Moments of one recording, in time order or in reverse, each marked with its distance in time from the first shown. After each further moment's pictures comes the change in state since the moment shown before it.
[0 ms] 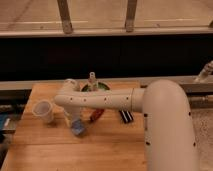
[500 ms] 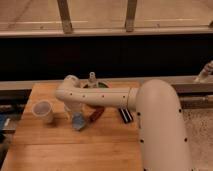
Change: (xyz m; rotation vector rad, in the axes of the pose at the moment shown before) arm -0.024 -0.021 0.005 0.002 -0.013 0.043
